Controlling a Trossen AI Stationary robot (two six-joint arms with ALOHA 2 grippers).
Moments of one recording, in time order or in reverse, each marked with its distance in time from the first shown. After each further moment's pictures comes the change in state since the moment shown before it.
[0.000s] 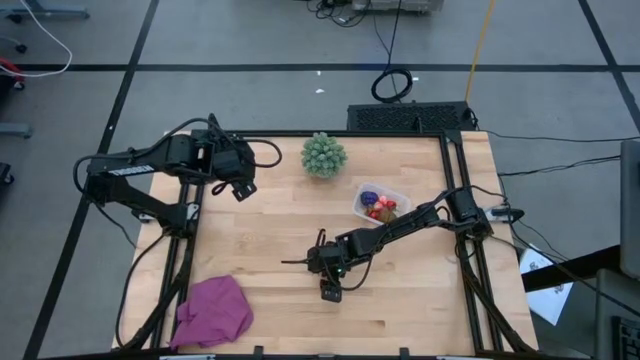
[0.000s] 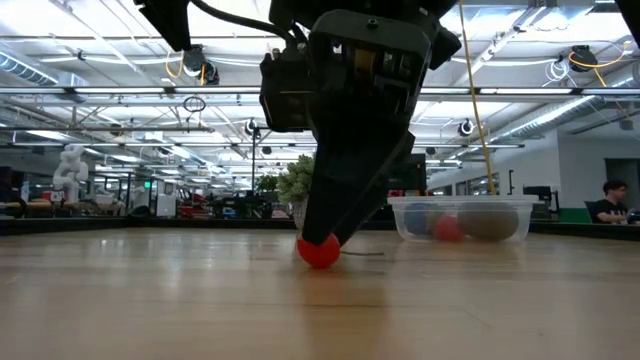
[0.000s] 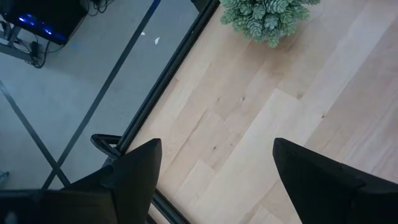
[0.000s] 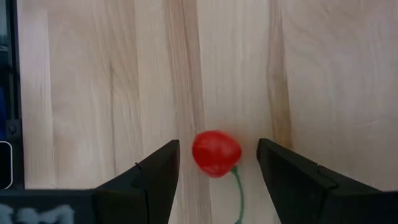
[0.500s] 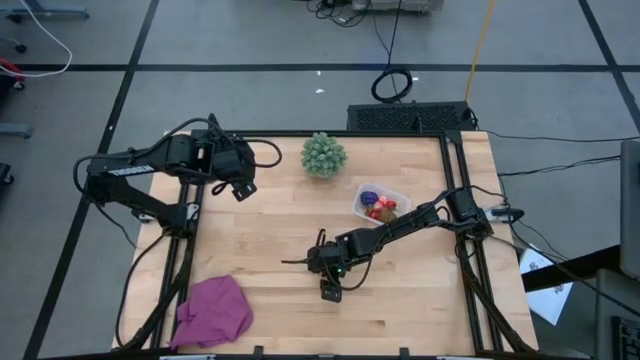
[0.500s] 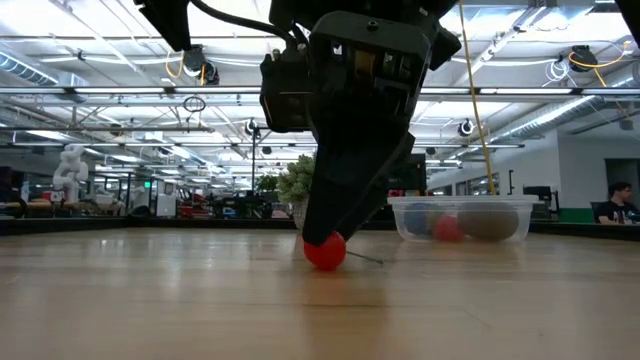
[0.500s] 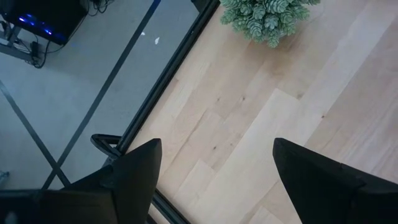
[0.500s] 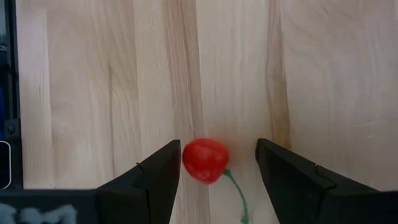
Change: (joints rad) left arm 0.000 0.000 0.000 0.000 0.000 0.000; right arm 0.000 0.004 -0.002 -0.001 0.000 -0.003
